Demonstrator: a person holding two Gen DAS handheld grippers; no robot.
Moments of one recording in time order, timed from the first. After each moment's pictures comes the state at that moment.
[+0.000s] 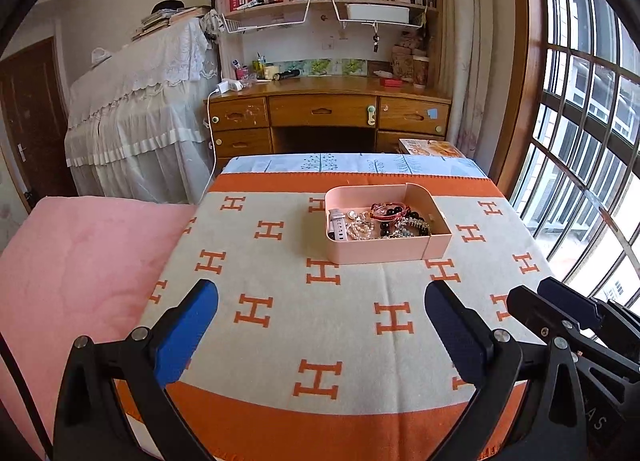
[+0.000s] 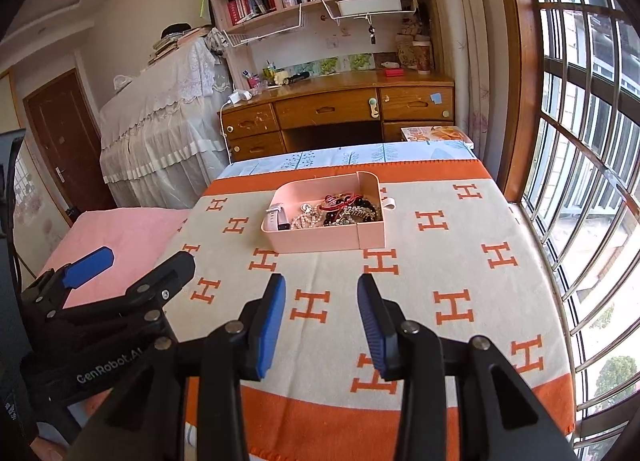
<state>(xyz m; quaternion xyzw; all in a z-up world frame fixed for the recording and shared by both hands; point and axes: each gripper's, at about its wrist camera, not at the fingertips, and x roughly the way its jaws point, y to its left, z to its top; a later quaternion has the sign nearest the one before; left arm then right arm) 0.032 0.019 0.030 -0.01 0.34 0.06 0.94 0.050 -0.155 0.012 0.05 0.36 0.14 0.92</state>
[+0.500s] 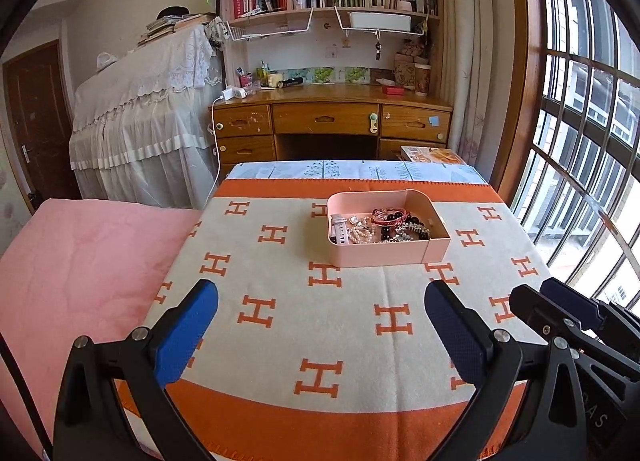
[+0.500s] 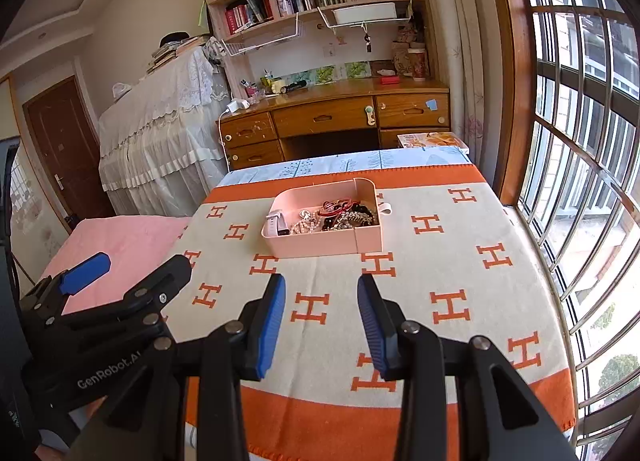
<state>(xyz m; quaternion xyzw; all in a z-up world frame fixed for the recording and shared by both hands) 0.024 0.015 0.032 -0.01 0.33 0.07 0.94 0.041 -0.156 0.015 0.06 0.35 0.13 0.93</state>
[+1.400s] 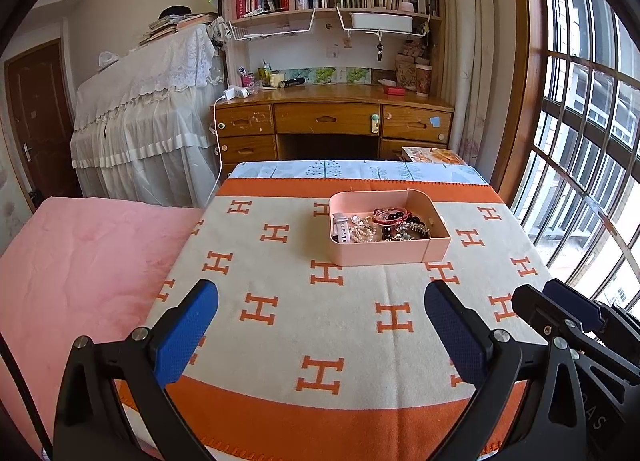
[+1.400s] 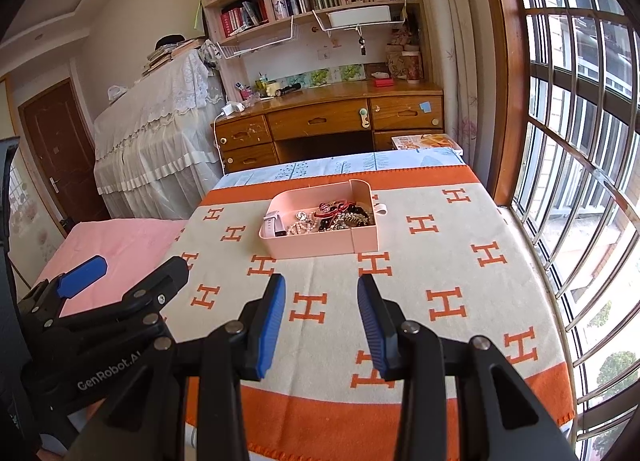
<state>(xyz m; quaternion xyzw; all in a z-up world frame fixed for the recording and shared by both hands) 0.024 0.017 0.031 -0.01 0.32 0.07 0.94 0.041 -0.162 0.013 0.06 0.35 0.12 0.93</state>
